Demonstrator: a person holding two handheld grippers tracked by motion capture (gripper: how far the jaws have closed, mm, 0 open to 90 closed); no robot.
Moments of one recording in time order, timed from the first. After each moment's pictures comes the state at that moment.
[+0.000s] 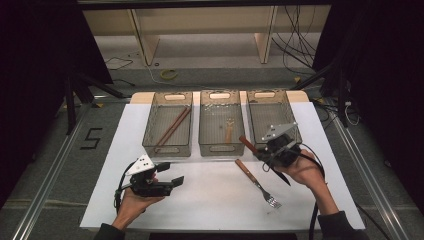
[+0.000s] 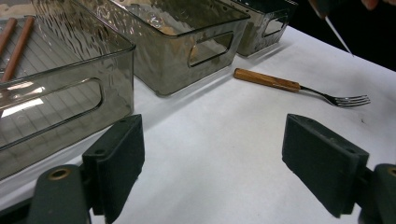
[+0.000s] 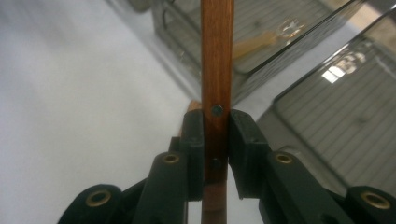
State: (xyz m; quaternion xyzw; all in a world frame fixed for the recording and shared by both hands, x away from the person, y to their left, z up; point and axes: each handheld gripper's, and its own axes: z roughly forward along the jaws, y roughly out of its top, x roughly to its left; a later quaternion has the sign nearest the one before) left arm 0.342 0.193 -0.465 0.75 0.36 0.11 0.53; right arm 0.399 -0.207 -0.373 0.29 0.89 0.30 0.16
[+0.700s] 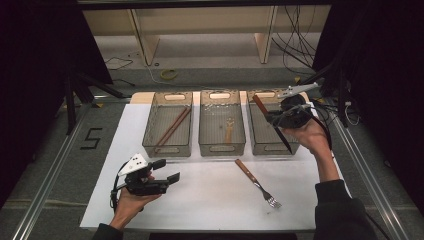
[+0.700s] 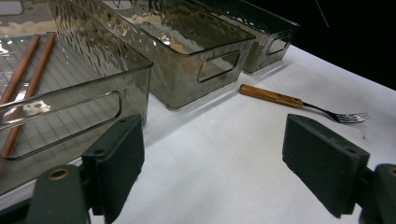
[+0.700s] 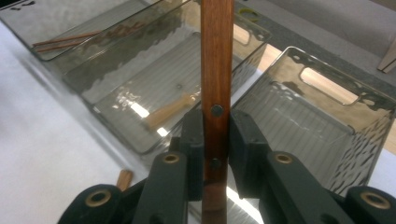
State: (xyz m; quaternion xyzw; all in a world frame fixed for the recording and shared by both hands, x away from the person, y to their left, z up) left arm 0.341 0.204 -0.461 0.73 0.37 0.13 0.56; right arm 0.466 -0.232 -0.323 0.36 0.84 0.35 0.20
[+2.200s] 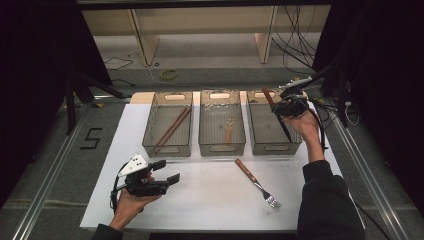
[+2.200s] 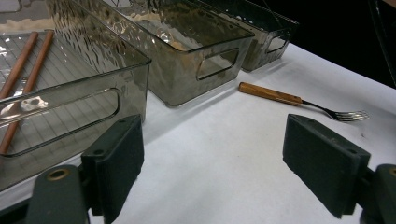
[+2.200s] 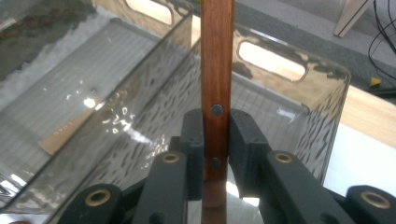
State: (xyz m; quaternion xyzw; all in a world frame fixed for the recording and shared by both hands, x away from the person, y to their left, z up) left arm 0.340 0.203 -0.463 0.73 0.37 0.12 0.56; right arm 0.535 -0.253 -0.366 0.45 0.81 0.31 0.22
